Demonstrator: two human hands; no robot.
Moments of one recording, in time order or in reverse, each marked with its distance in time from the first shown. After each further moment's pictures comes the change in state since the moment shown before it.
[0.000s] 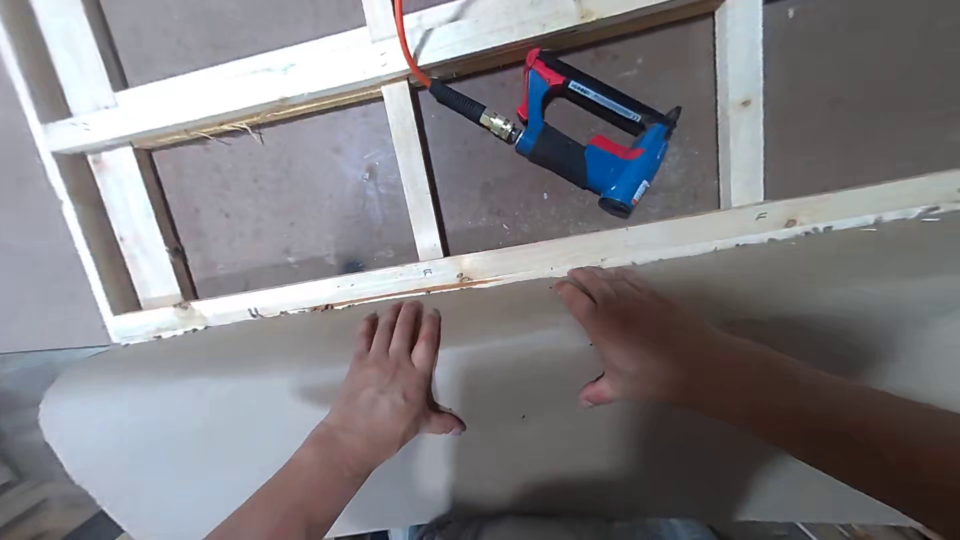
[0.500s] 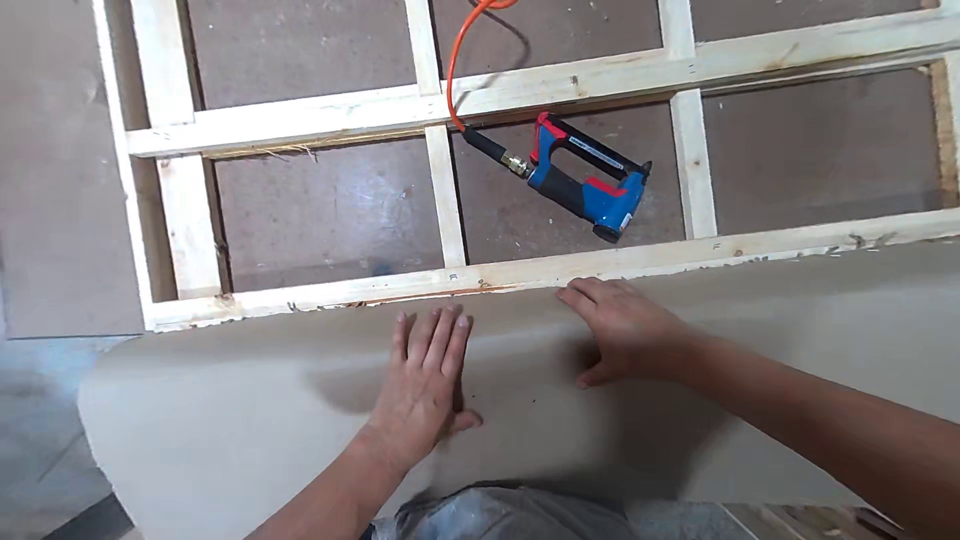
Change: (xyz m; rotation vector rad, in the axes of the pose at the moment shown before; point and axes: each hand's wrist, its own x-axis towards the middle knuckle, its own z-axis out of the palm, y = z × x) left_hand -0.033 0.009 0.012 -0.046 0.133 0.007; right_hand 0.010 -0.001 -0.001 -0.043 -0.036 0.005
